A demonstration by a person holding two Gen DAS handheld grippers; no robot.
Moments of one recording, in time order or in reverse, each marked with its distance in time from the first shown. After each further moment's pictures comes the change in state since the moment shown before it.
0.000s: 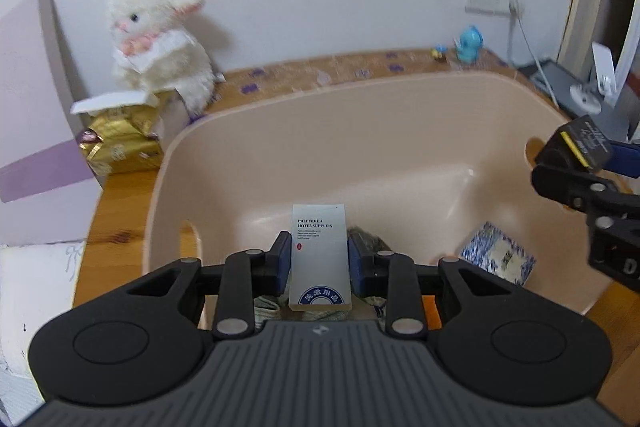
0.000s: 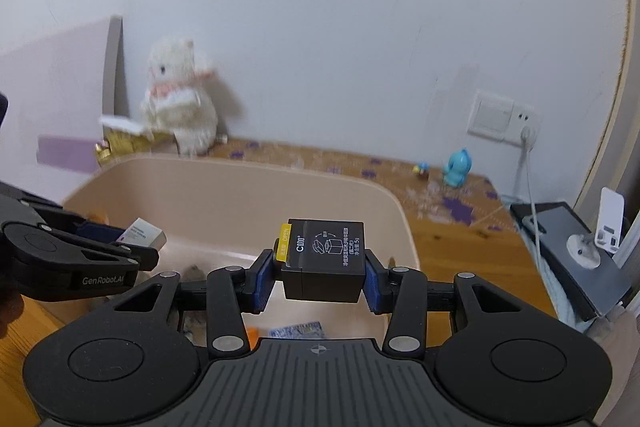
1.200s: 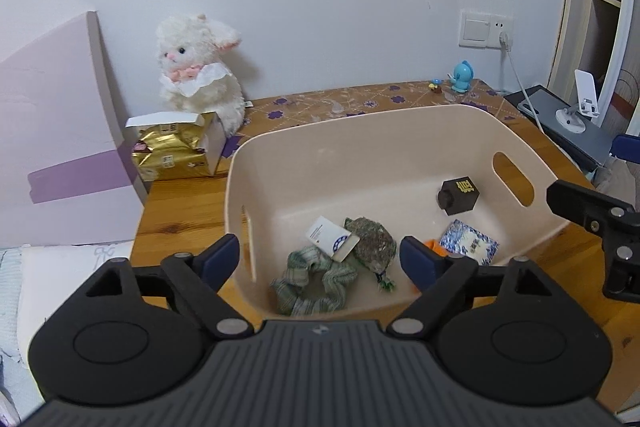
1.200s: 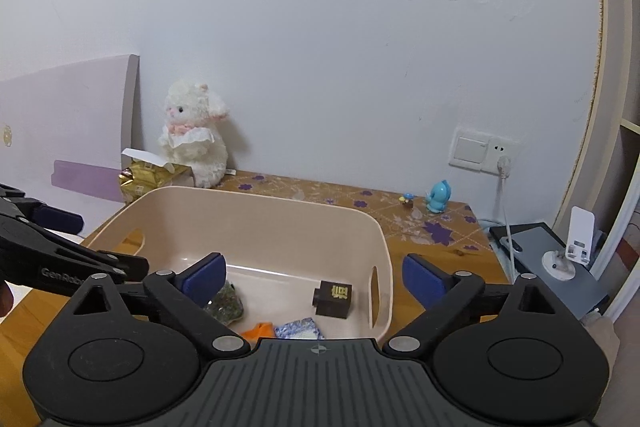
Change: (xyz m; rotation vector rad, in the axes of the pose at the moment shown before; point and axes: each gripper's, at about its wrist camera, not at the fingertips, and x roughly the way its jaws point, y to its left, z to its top) left arm -0.103 0.012 -0.029 -0.019 -0.108 0.034; right arm -0.092 -0.003 -0.007 0.009 -0.119 -0.008
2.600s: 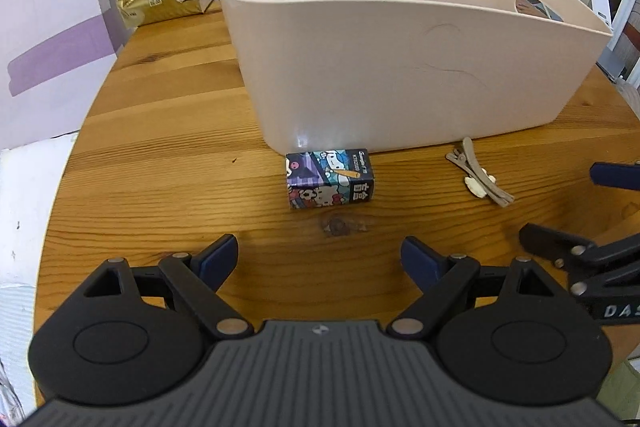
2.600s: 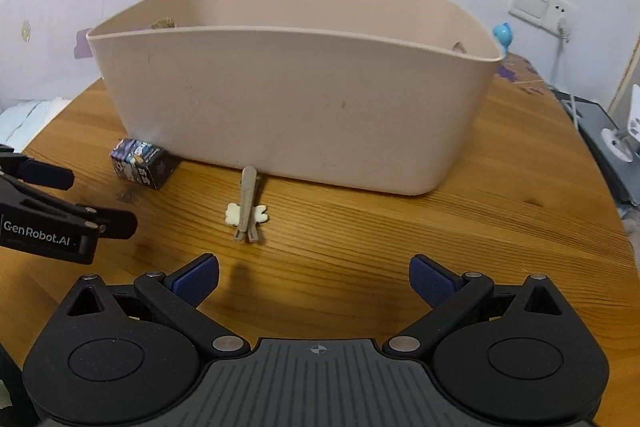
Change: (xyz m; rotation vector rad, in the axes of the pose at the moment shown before) left arm 0.055 0.011 -0.118 -0.051 0.262 -0.042; right arm 0.051 0.032 -0.121 -0.029 0.389 0.112
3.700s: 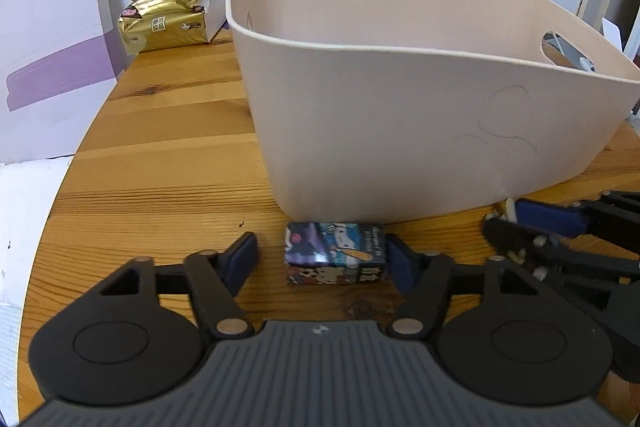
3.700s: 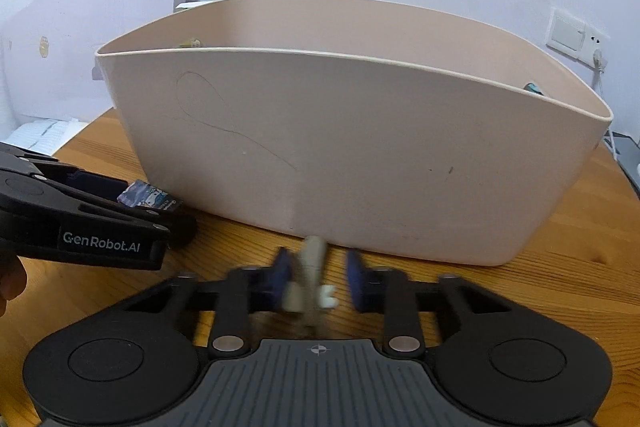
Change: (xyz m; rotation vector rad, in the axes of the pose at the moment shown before) left arm 0.023 0.011 0.018 -0.030 -0.110 0.003; right arm 0.031 0.029 0.022 -0.026 -0.110 0.060
